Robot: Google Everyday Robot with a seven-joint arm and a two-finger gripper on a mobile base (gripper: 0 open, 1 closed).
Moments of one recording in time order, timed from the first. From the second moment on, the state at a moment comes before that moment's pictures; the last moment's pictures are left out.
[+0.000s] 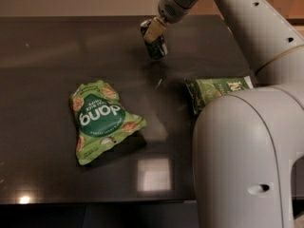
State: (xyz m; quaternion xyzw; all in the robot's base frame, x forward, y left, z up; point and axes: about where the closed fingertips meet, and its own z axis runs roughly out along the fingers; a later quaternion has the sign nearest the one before) arm 0.766 -0.023 0.929 -0.51 0.80 0.09 0.30
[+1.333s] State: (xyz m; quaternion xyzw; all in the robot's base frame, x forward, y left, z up) arm 0.732 -0.064 0.914 -0.57 0.81 0.03 0.15
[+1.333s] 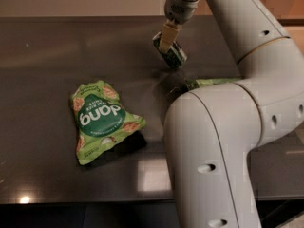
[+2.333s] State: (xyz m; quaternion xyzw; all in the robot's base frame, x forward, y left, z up) arm 0.732 -0.061 0.903 -0.62 0.77 0.02 0.13
